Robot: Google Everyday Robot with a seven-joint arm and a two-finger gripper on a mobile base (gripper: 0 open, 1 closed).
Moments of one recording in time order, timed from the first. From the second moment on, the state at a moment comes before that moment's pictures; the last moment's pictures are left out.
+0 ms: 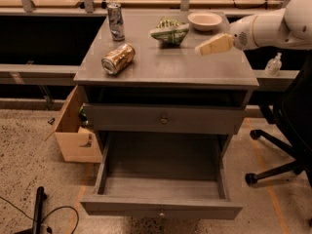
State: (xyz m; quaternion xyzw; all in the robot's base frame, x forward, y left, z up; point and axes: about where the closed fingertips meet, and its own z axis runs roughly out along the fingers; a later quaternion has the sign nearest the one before) arm 0.753 -0.190 0.929 -0.34 0.78 0.16 0.50
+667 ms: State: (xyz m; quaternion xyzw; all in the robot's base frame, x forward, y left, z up) arm 0.833 -0.167 0.919 -0.32 0.76 0.15 0.54
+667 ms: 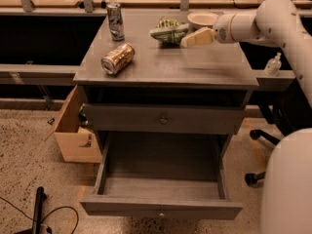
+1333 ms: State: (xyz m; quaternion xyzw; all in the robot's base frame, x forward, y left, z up) arm 0.898 -0.121 0.900 -0.33 0.74 0.16 0.56
